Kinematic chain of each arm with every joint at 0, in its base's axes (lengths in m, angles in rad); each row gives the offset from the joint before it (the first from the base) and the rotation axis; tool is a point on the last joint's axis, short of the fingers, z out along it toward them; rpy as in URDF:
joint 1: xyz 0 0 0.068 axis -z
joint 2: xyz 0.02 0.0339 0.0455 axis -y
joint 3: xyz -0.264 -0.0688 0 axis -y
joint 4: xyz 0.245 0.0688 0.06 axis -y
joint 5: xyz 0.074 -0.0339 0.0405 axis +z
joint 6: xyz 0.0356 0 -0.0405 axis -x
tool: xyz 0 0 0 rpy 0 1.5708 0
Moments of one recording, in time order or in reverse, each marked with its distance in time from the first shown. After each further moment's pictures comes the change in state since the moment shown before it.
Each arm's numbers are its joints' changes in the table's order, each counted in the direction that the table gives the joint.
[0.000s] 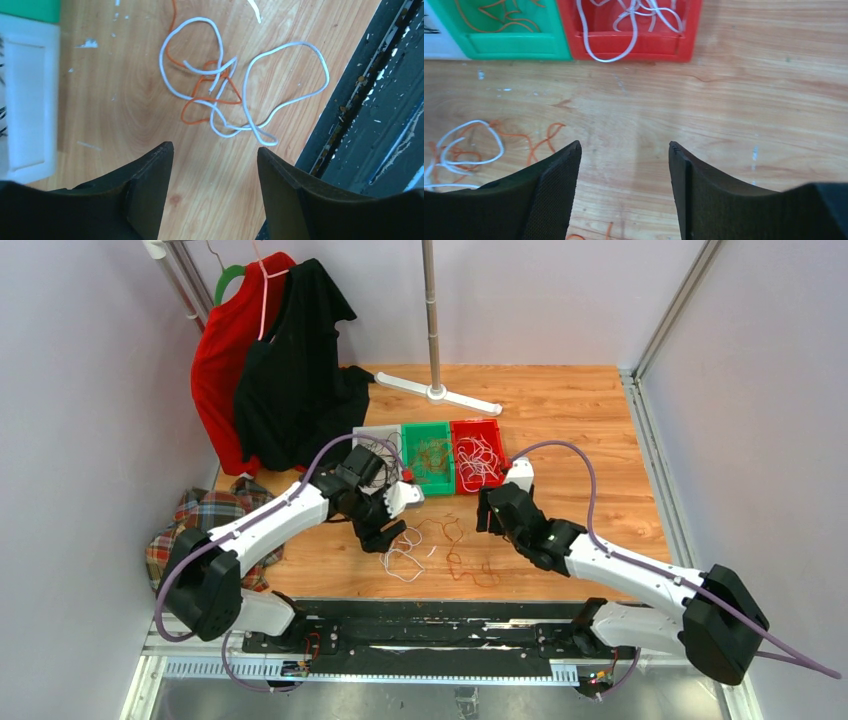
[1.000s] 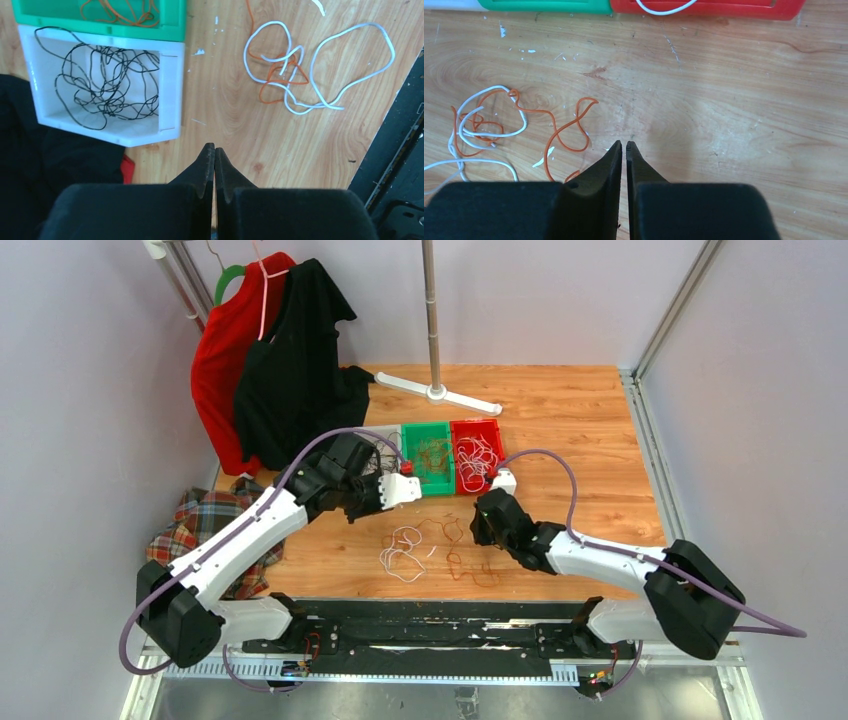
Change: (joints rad) left arm 0.072 0.146 0.115 -0.058 0.239 -0.227; right arm 0.000 -0.175 -0.044 0.184 0.238 -0.080
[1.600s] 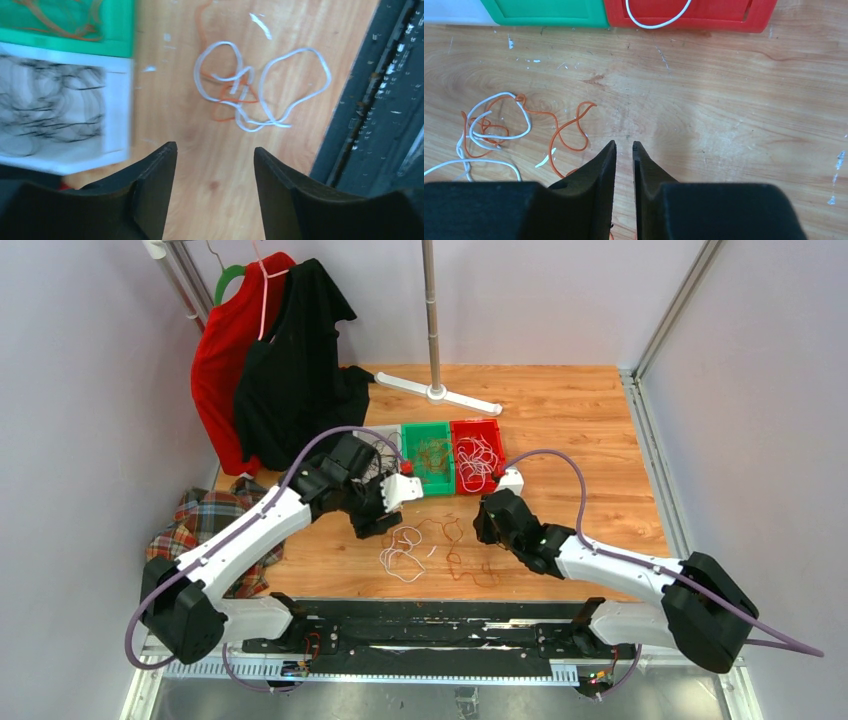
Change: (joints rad) left arm -0.033 -0.009 0.003 -0.021 -0.158 0.086; right arm 0.000 0.080 -0.018 -0.022 -0.039 0.010
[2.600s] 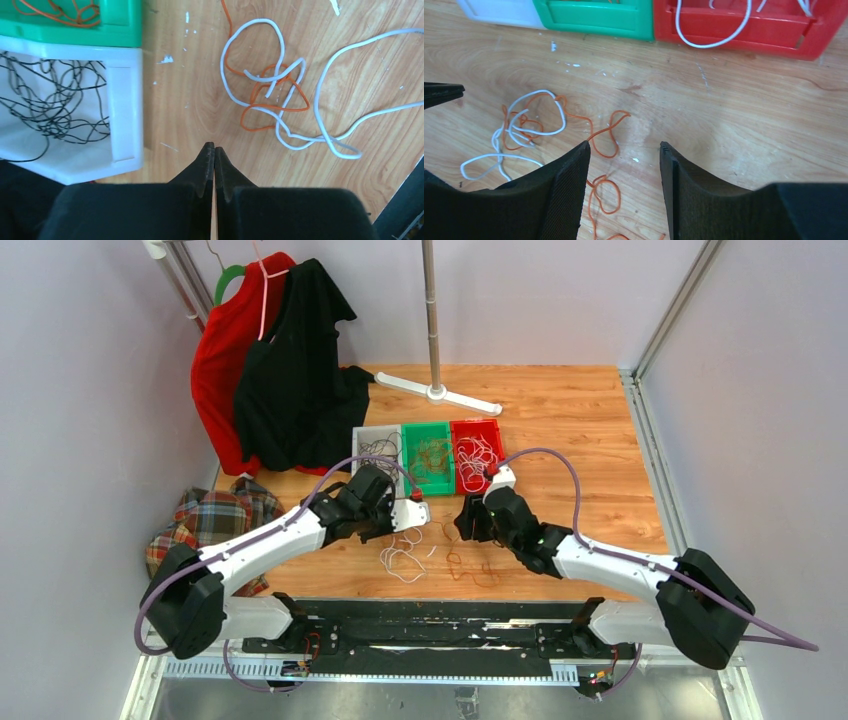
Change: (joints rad) left arm 0.122 -0.045 -0.291 0.362 0.261 0.001; right arm 0.000 -0.019 -0.002 0.101 0.087 0.045
